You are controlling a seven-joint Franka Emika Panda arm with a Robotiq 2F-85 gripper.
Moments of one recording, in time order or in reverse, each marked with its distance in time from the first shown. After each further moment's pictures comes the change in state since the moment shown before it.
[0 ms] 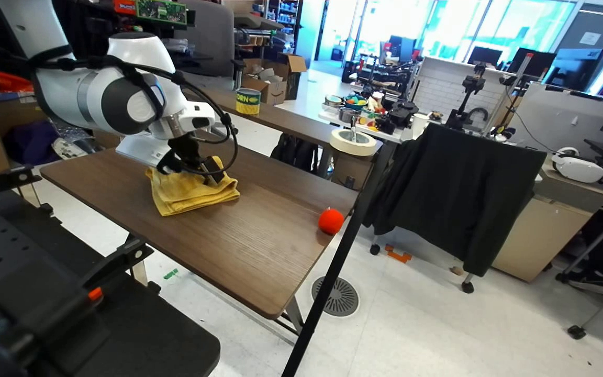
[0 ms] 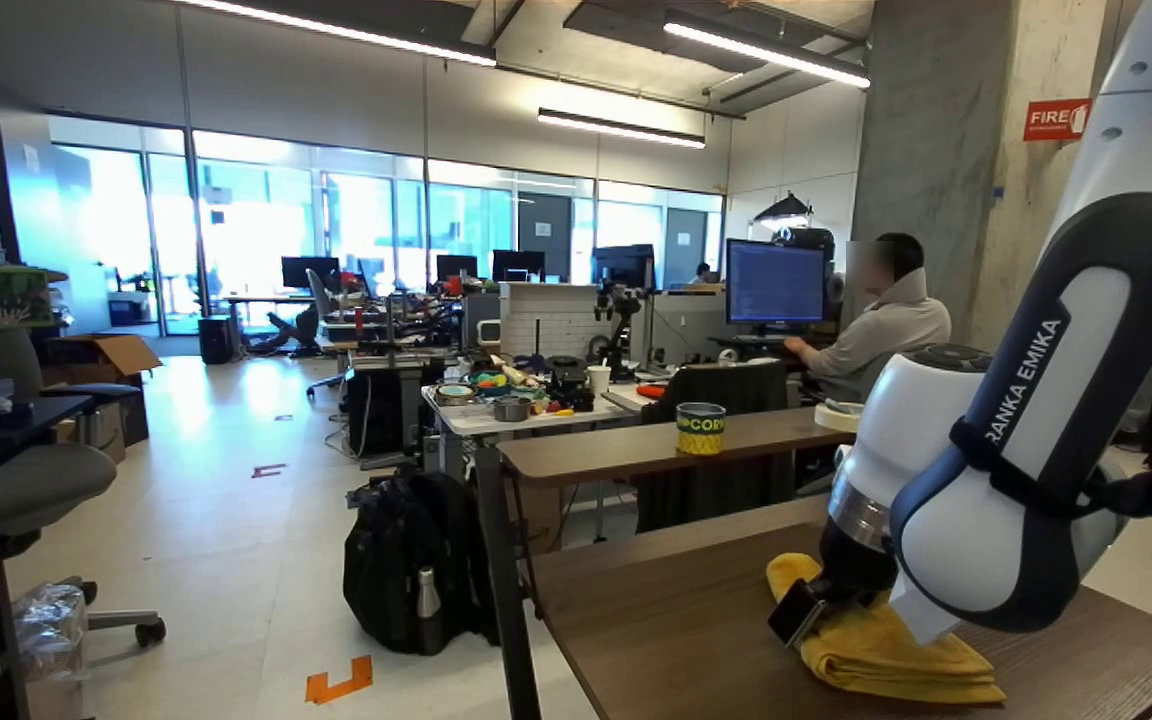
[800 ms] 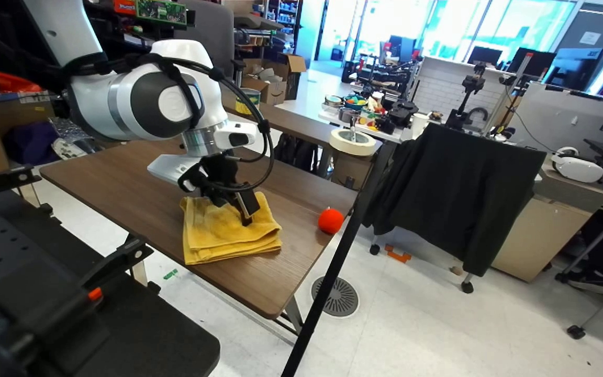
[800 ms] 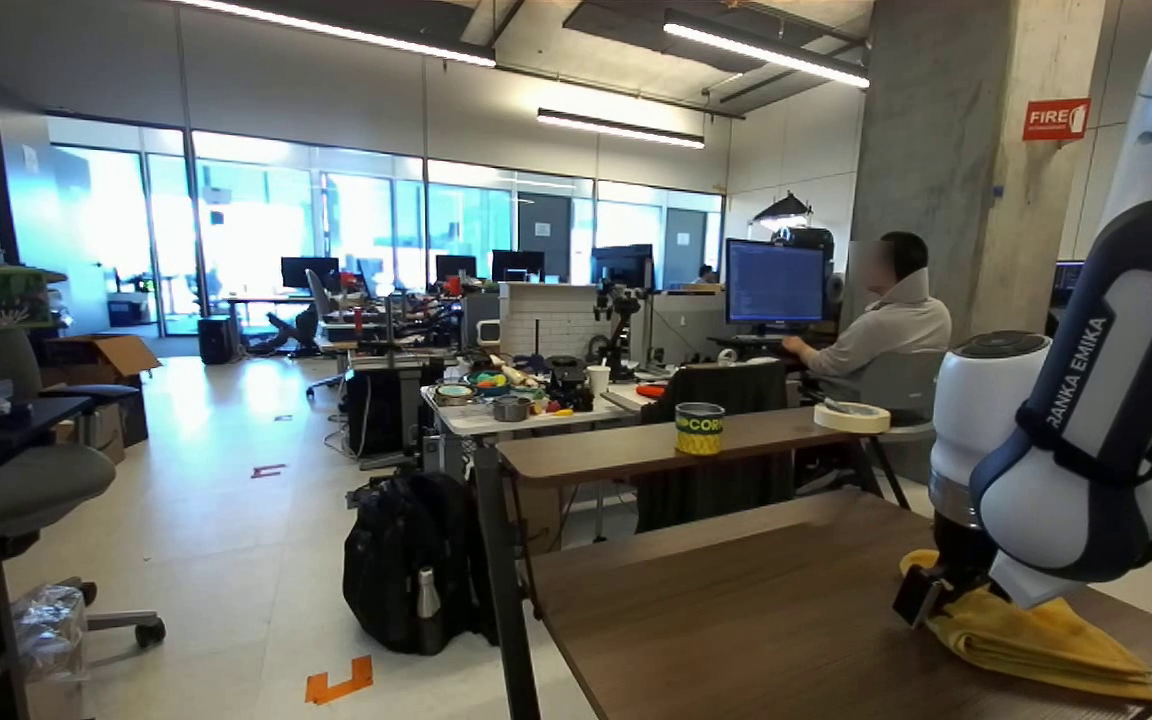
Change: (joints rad) arm 0.030 -0.020 -0.221 -0.077 -0.010 -0.179 0.123
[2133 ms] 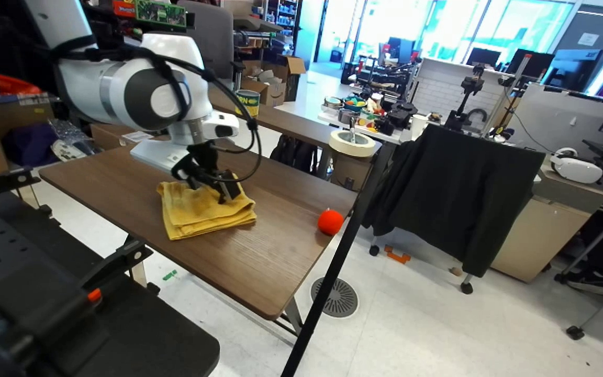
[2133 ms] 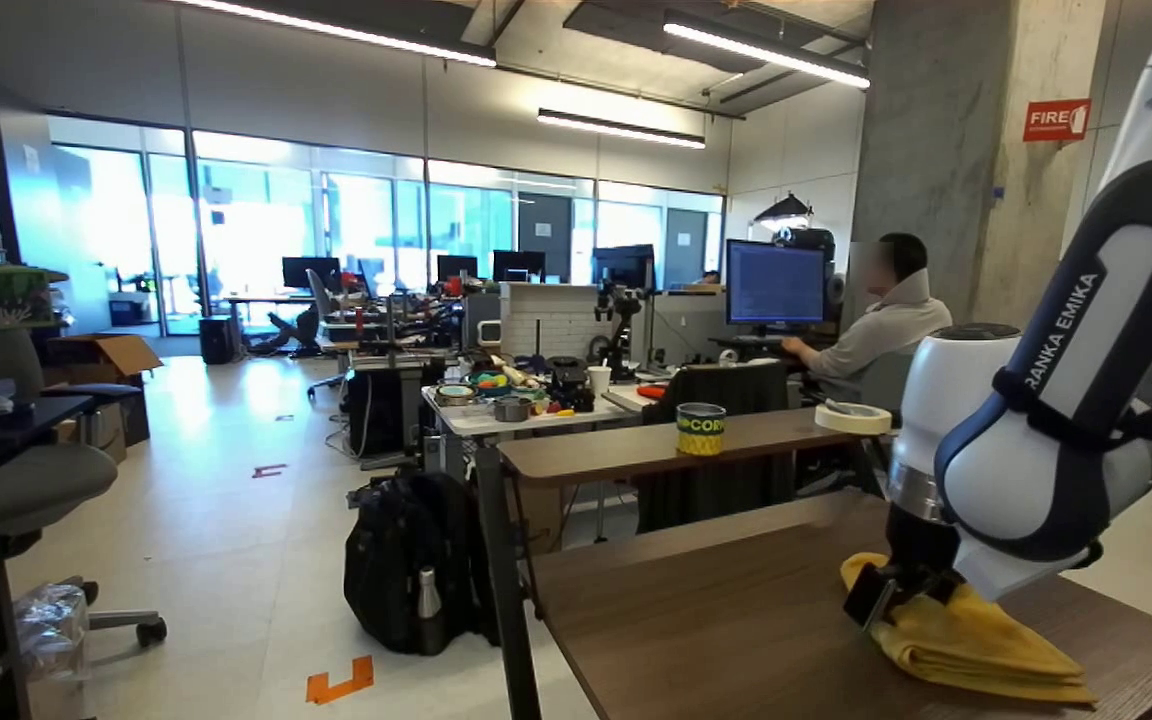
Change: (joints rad) arm -0.165 -0.050 0.220 0.042 -0.059 -0.001 -0.118
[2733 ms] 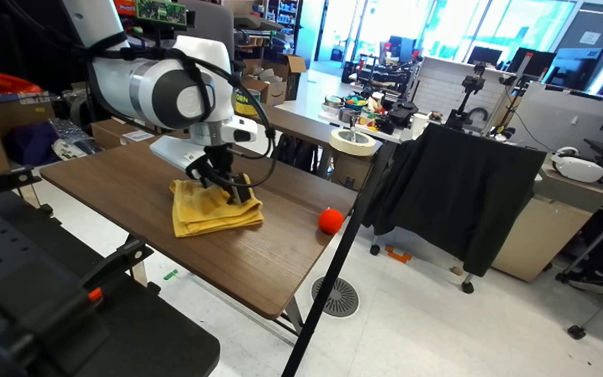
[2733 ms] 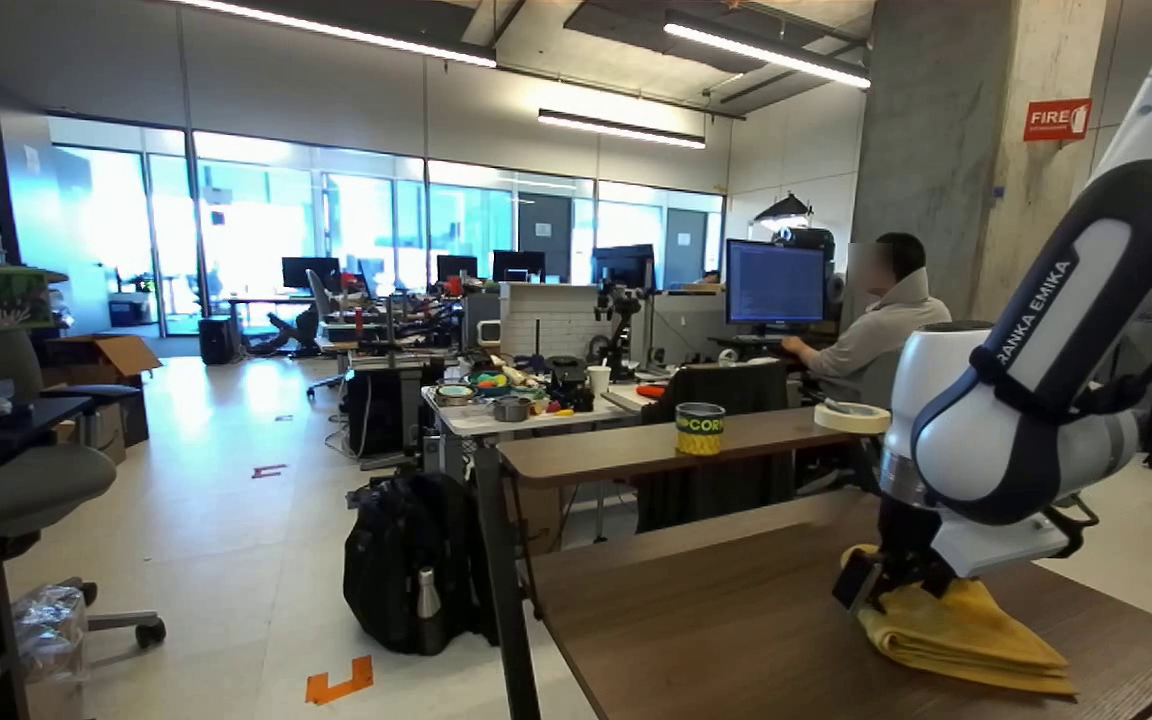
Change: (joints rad) arm -0.119 0.020 0.092 0.093 0.000 -0.114 0.017
